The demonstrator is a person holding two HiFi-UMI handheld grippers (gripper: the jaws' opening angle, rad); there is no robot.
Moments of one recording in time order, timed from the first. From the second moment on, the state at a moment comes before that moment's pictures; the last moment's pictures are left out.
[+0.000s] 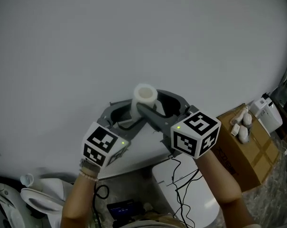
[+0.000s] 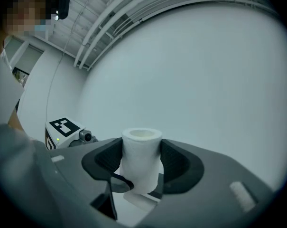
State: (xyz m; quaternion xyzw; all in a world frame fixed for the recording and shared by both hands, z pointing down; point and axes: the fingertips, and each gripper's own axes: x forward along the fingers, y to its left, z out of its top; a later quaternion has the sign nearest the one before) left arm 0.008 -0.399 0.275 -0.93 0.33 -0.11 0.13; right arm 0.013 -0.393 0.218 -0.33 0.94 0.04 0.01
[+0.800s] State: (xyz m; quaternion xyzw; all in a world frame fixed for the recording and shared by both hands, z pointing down) left arm -0.032 -0.474 0.318 -0.89 0.40 -0.18 0.07; right arm -0.031 -0.470 0.261 -0.29 0.96 0.01 -0.04
